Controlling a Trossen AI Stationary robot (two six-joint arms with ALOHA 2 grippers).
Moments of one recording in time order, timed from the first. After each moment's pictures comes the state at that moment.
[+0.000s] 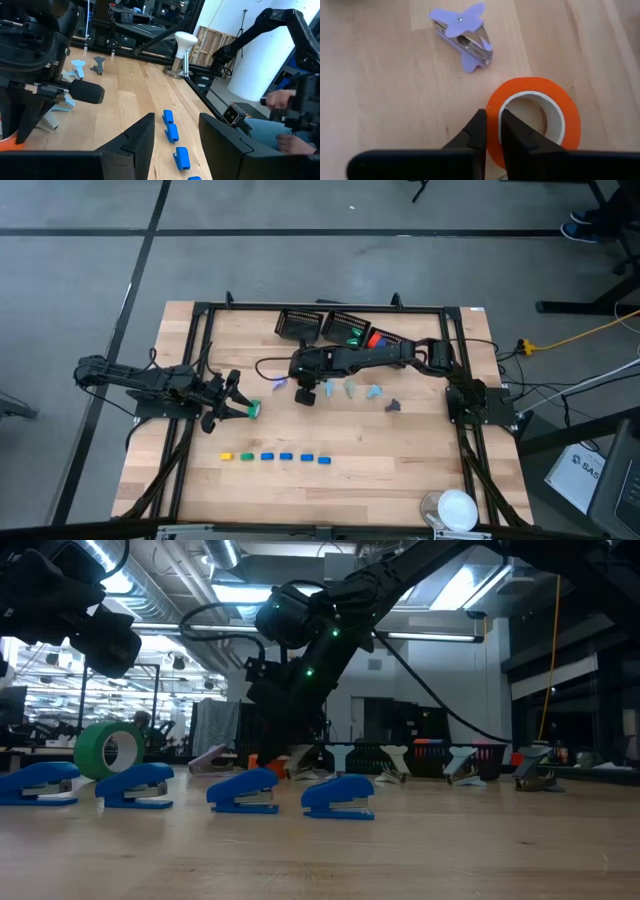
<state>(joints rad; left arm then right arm) -0.14 0.12 0.01 0.04 0.15 -0.29 -0.09 2.26 1.66 -0.40 0.05 0.05</state>
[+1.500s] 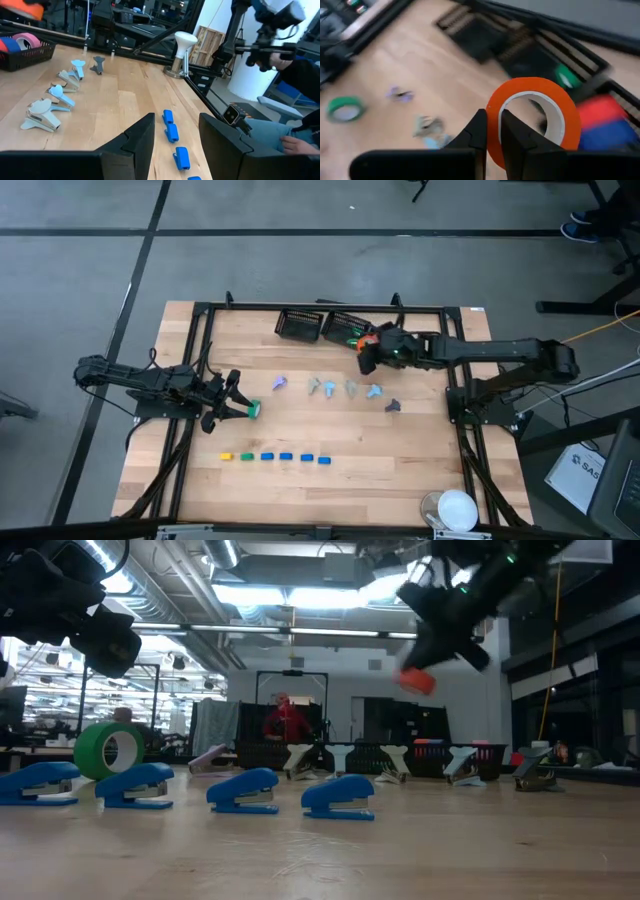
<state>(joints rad) -0.14 0.12 0.01 0.04 0.15 -0.29 -0.17 1.26 0.83 -0.31 0.34 0.72</state>
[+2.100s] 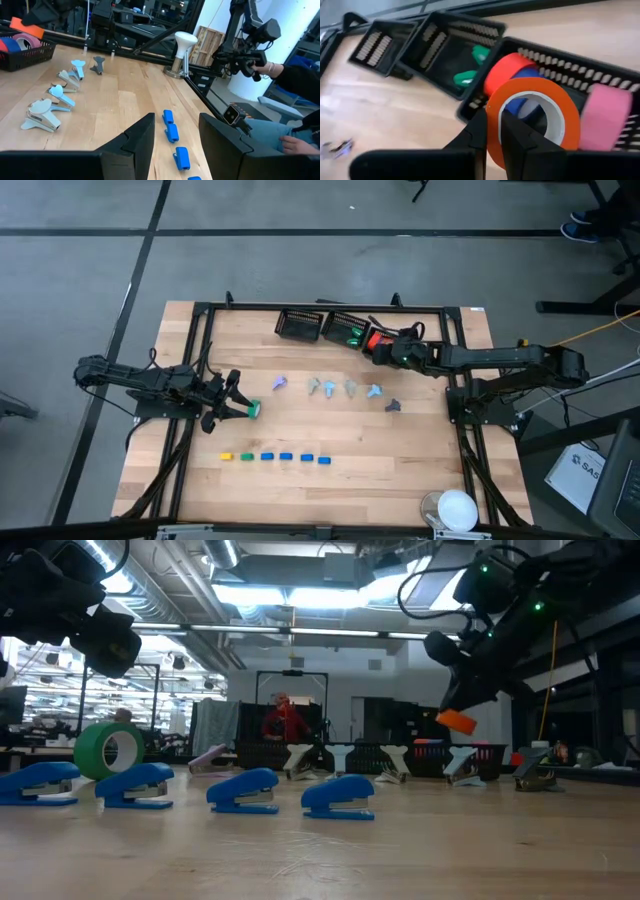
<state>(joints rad) -0.14 0.12 0.01 0.04 0.15 -0.29 -0.23 1.18 0.57 -0.22 0.49 1.07</state>
